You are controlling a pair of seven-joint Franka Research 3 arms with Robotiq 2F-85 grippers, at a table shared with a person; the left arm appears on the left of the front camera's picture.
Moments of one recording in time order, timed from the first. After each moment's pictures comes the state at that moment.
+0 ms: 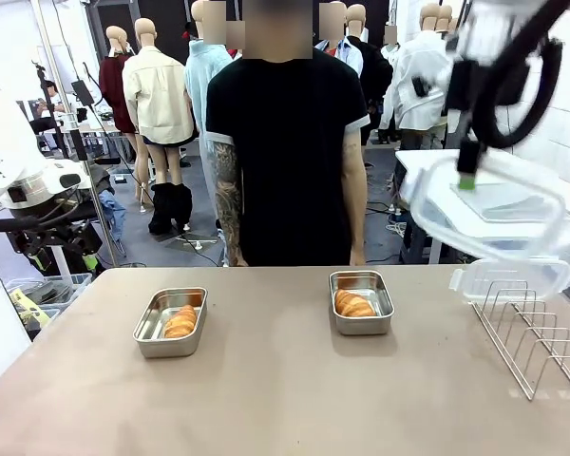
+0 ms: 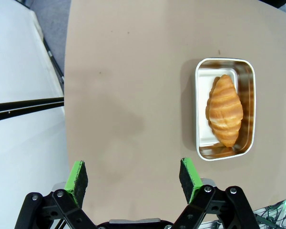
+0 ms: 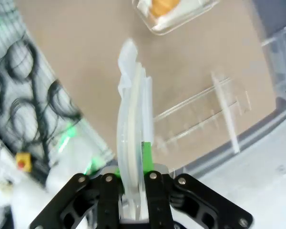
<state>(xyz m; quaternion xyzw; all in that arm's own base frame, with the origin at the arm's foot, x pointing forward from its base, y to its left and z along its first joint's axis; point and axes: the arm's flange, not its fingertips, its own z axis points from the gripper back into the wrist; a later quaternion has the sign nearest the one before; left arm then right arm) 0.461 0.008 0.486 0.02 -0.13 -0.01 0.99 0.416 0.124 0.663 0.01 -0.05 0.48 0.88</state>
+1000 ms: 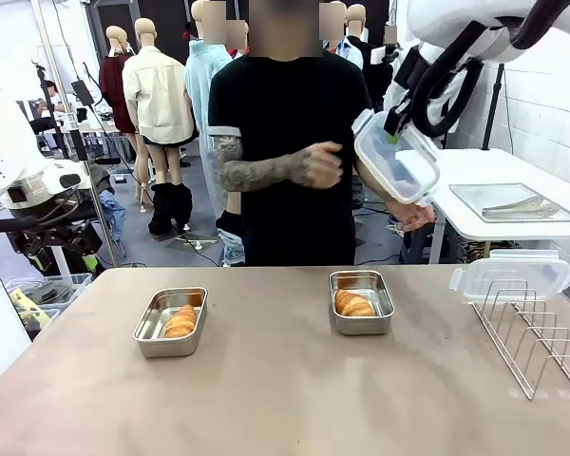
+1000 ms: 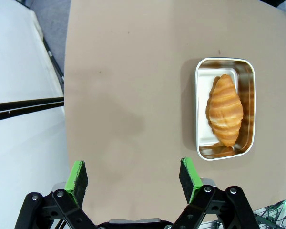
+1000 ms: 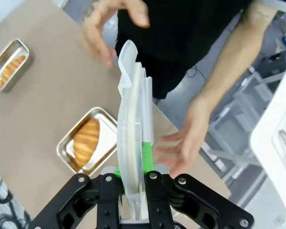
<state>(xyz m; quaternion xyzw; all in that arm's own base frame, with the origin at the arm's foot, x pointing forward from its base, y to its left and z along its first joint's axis) 0.461 0.008 0.485 0.02 -0.13 -0.01 0.99 0.607 0.138 0.647 0.07 -0.27 0.40 0.87</state>
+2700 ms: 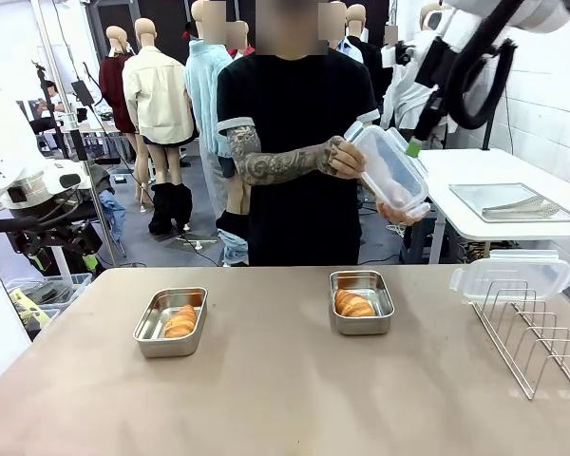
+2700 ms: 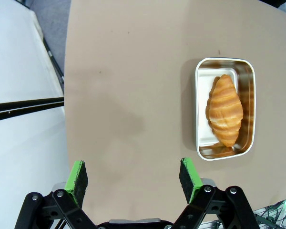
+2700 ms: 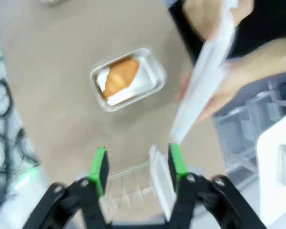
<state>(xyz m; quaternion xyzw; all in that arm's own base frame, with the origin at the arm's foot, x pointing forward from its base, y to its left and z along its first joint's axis) 0.461 0.008 0.486 0.02 -0.13 -0.01 0.99 0.506 0.111 0.662 0.06 -0.17 0.57 0.80</state>
